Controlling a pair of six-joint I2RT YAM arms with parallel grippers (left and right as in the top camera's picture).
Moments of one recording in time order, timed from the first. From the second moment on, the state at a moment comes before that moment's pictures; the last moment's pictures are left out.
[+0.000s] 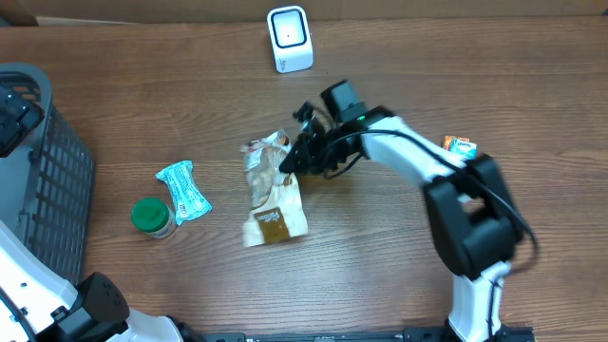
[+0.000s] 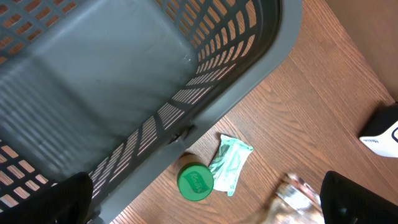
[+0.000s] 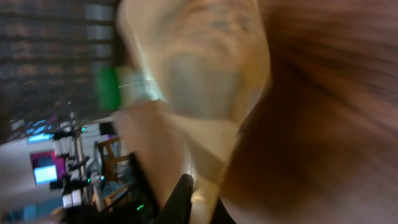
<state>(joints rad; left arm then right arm) 0.62 1.72 2.30 -1.69 0.09 -0.31 0.47 2.06 1.44 -0.54 -0.89 0.34</state>
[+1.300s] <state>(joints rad) 0.62 1.72 2.30 -1.69 0.09 -0.31 0.72 2.08 1.44 -0.66 -0.36 0.50</state>
